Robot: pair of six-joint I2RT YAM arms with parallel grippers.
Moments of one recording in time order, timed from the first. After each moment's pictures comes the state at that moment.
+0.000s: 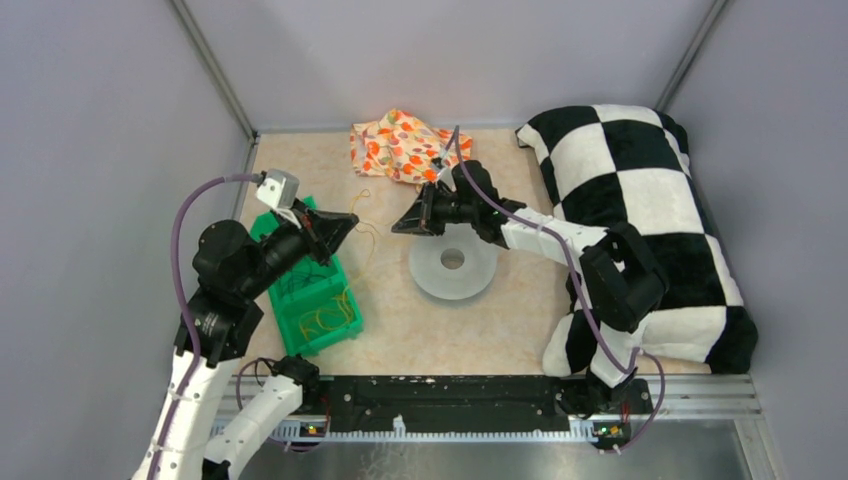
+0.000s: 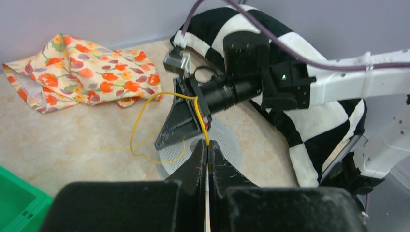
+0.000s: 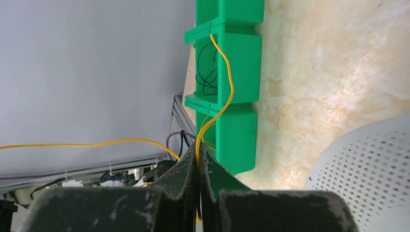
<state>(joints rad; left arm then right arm) -0.33 0.68 1.09 -0.45 0.38 -0.28 0.72 1.83 1.25 0.19 -0.57 1.04</state>
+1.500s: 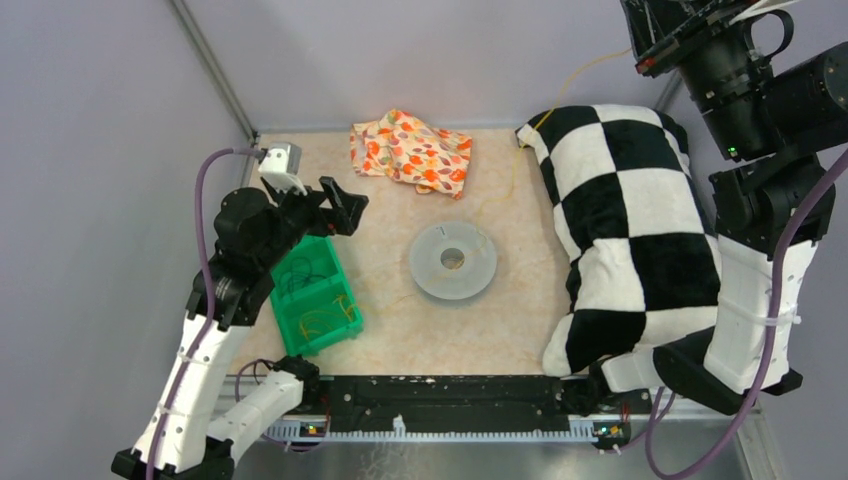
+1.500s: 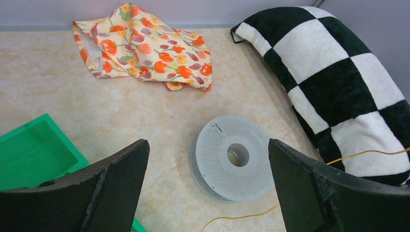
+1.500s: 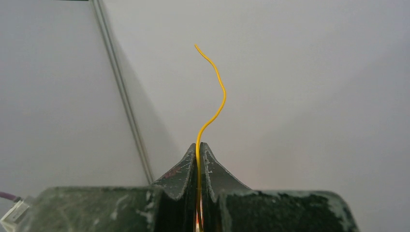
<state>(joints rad) -0.33 0.82 1.18 -0.52 0.13 -0.32 0.34 1.40 2.38 -0.50 -0.17 0.21</state>
